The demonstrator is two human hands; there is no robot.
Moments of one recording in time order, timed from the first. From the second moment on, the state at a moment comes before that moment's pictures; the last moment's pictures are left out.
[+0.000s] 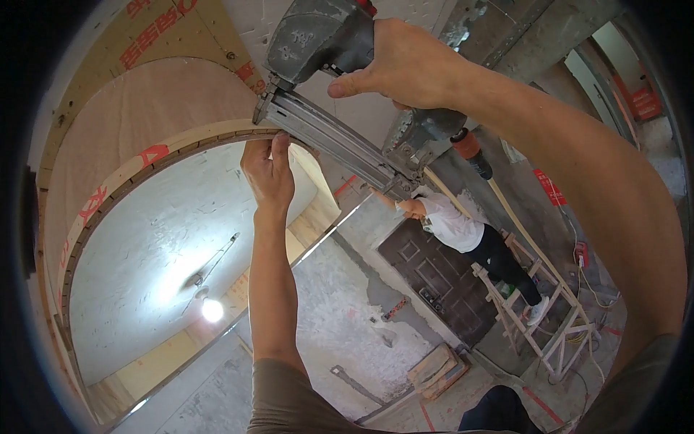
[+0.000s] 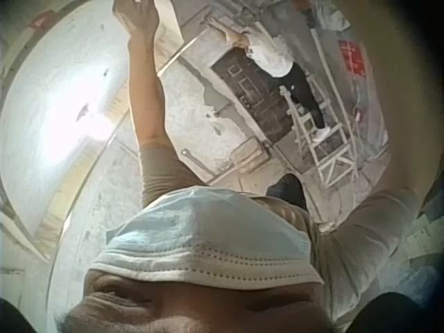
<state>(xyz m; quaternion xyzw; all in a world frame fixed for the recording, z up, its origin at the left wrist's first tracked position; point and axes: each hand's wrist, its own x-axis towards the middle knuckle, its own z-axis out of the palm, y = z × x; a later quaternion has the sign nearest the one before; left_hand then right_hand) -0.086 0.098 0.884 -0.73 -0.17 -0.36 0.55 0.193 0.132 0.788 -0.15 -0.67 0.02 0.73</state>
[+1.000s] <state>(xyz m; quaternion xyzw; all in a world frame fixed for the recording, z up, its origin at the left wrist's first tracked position) -0.083 0.116 0.879 -0.72 -0.14 -0.40 0.54 0.189 0.154 0.788 -0.10 -0.68 0.08 0.72</state>
